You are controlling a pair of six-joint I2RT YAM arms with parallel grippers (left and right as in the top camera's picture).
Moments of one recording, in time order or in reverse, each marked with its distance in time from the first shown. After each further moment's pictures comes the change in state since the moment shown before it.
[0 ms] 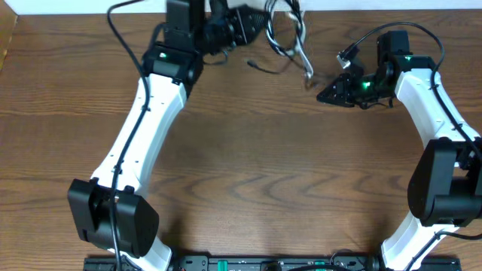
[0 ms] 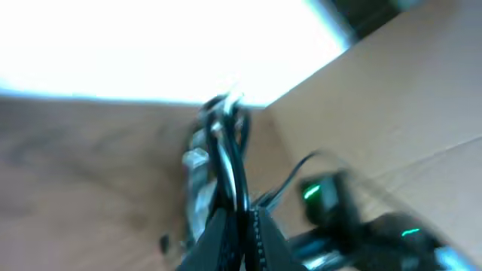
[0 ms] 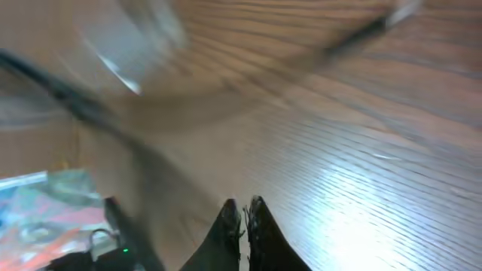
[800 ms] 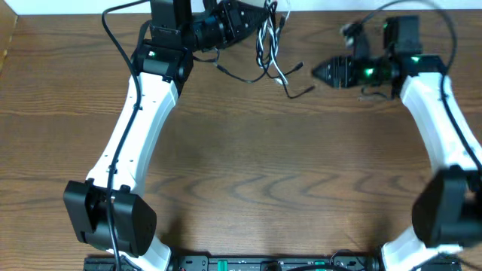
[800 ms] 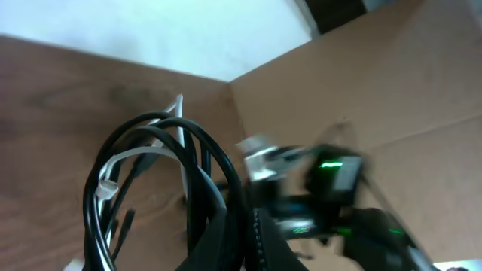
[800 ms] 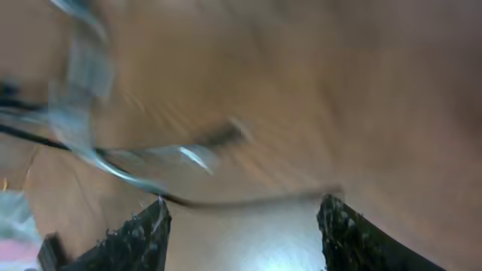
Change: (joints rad) left arm 0.021 -0.001 0.000 -0.068 0.165 -0.148; right arm 0.033 -0.172 0.023 0.275 0.033 0.001
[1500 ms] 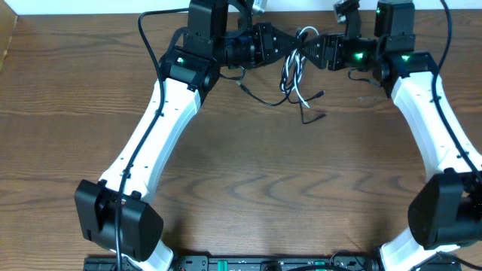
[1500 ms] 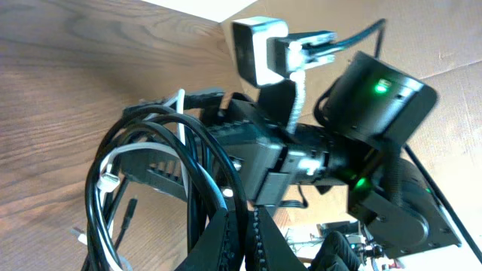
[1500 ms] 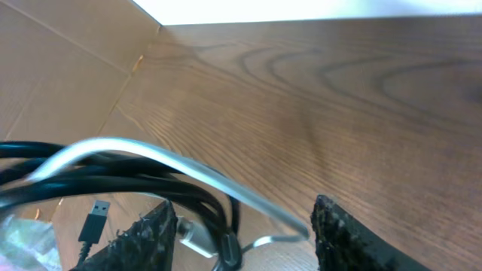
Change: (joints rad) left arm -0.130 0.000 0.000 -0.114 0.003 0.067; right arm 0.069 0.041 0.029 0.181 -0.026 0.185
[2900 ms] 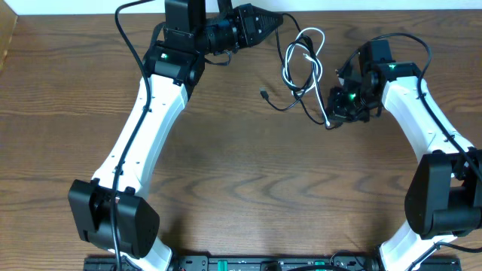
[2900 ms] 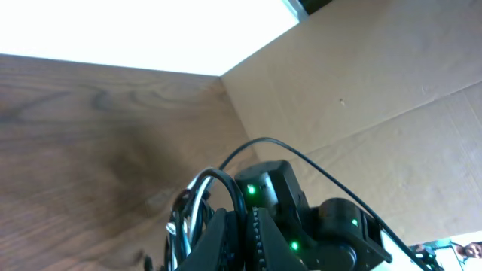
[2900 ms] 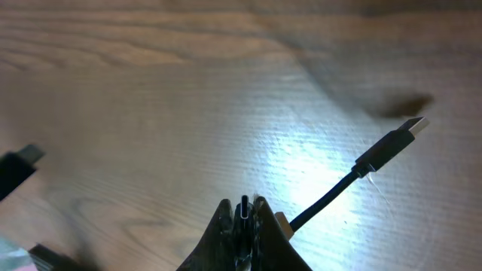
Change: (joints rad) left arm 0.083 0.000 0.000 0.169 -0.021 -0.002; right arm -0.010 0.058 -0.123 -0.532 0.368 0.029
